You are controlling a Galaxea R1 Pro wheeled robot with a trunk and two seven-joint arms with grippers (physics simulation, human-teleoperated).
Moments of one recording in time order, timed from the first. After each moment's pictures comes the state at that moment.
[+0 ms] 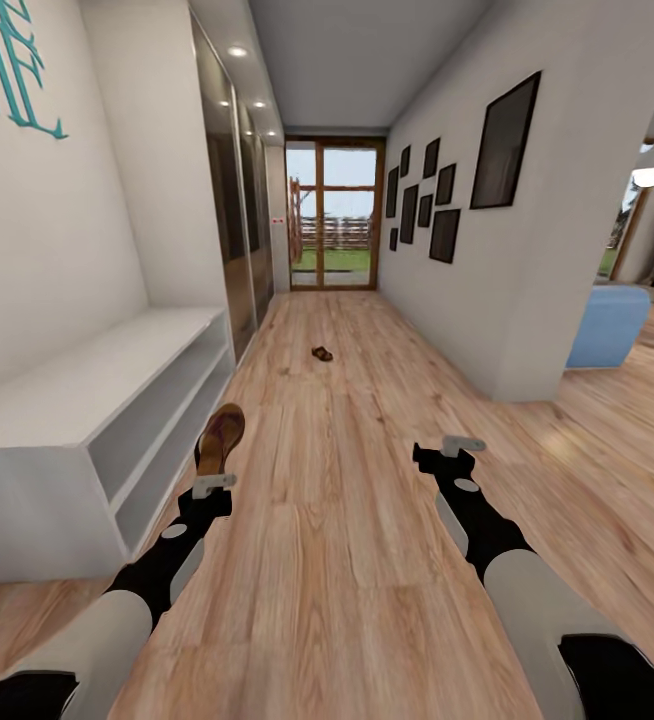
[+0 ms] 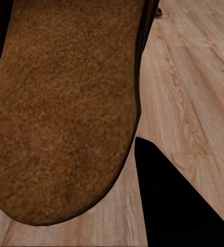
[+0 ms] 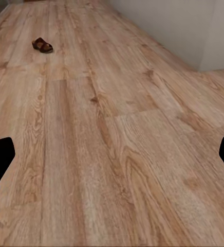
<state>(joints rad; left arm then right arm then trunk) -0.76 0.02 -0.02 -0.44 0.08 -0.10 0.05 -0.86 0.03 -0.01 -0.53 -0.05 0.00 -0.19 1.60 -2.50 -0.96</state>
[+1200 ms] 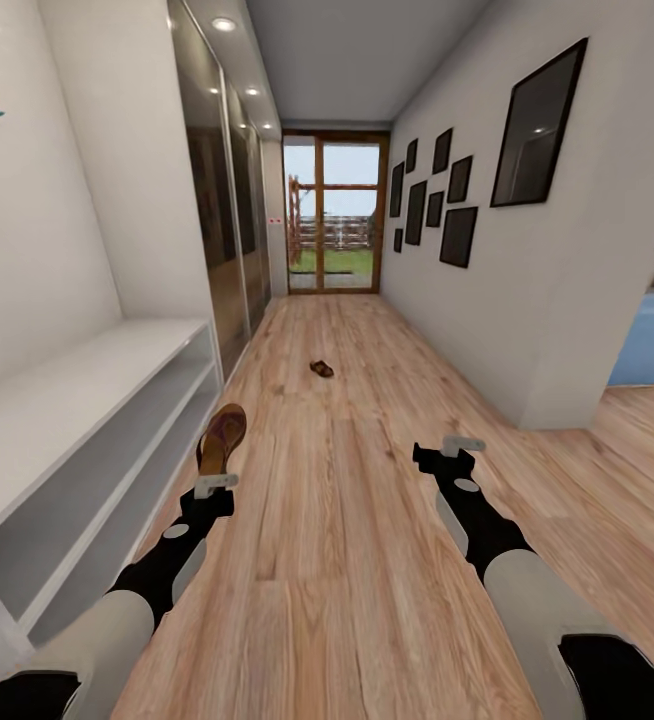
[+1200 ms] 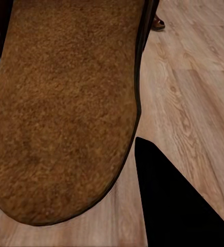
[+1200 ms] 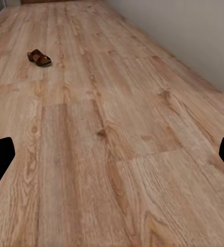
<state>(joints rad) -0.76 0.01 -0.02 -0.44 0.08 -0.10 0.05 -0.86 0.03 -0.01 -0.53 -0.05 0.00 -0.19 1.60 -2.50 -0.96</state>
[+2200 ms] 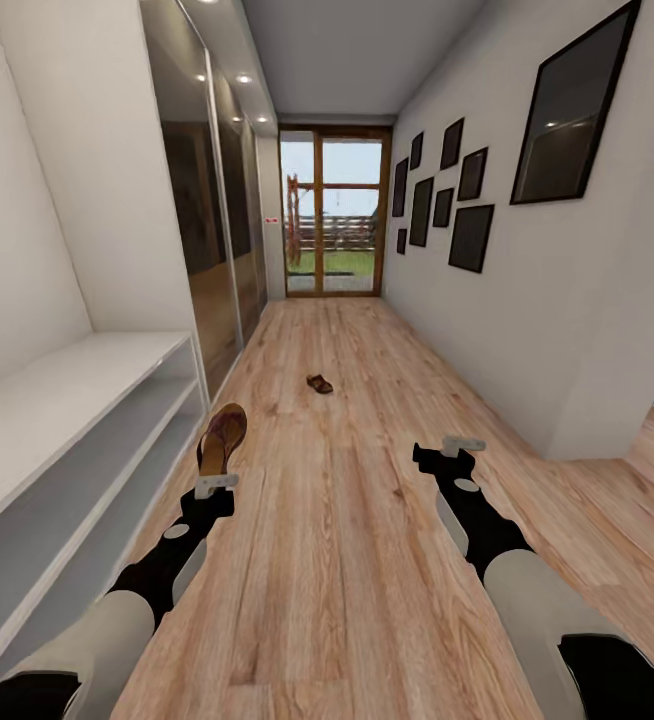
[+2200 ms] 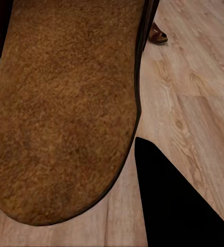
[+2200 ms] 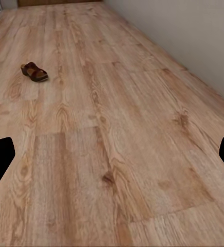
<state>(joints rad) -0.76 0.01 -0.02 -0.44 0.08 -0.10 0.05 -0.86 0.03 -0.01 -0.53 -0.05 0.00 -0.19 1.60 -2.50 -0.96</state>
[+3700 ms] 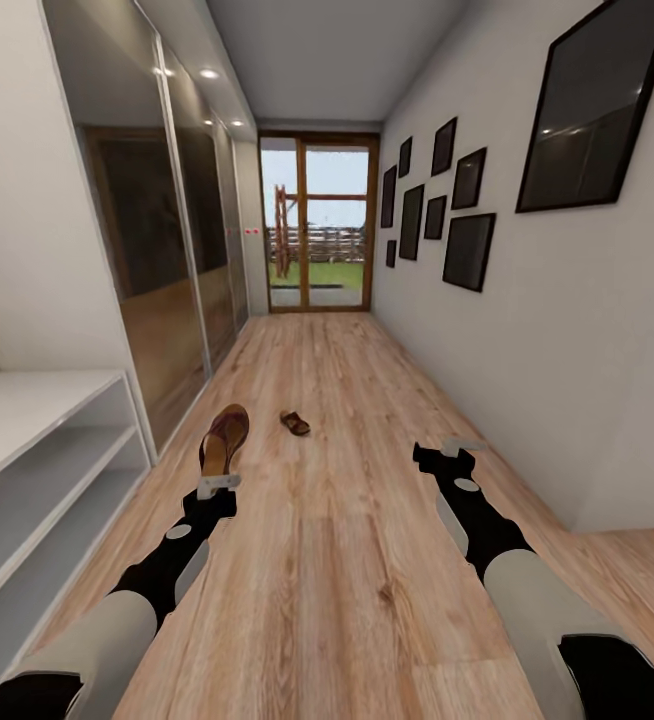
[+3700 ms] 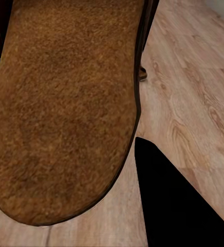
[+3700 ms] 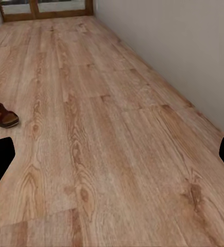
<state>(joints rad) -0.76 0.00 -0.02 -0.43 0.08 -0.10 0.05 -0.86 0.03 -0.01 -0.53 -0.05 0.00 -0.19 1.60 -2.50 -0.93</state>
